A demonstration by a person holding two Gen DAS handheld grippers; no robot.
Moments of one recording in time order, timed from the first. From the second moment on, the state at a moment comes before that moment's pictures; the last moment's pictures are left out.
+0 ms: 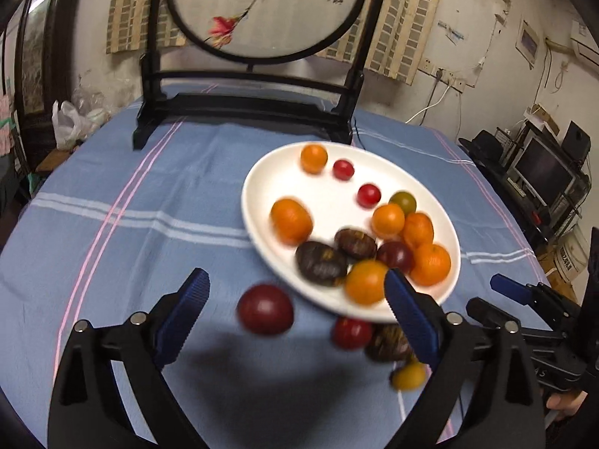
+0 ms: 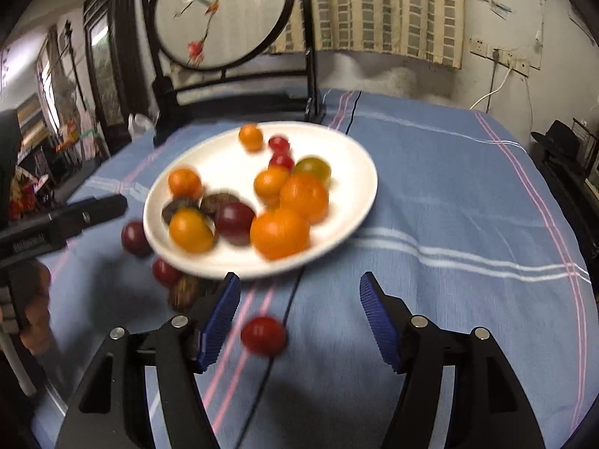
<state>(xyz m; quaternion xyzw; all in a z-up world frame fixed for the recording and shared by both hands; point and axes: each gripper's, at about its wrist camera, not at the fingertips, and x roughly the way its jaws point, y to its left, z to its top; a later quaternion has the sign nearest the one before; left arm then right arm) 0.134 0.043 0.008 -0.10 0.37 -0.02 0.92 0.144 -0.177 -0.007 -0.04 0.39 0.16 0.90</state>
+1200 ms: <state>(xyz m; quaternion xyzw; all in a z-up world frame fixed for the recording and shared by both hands) 0.121 0.051 -0.032 -0.03 0.41 0.00 0.91 0.130 -0.164 -0.033 -0.04 0.43 0.15 0.89</state>
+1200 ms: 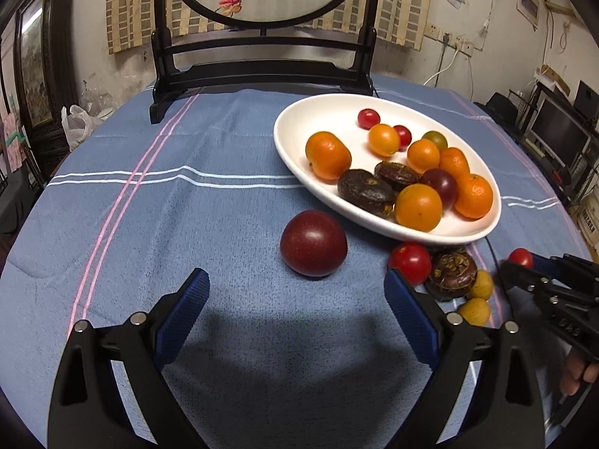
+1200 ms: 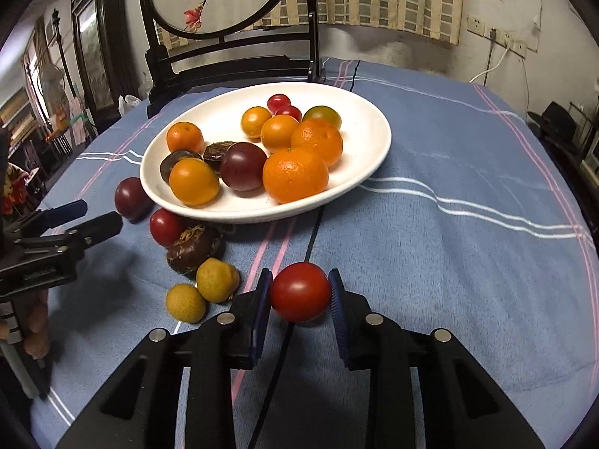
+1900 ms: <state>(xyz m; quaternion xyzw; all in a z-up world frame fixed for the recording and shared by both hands) 0.161 0.037 -0.051 -0.02 0.45 0.03 0.89 0.118 -0.168 -0.013 -0.02 0.41 0.19 0.89</state>
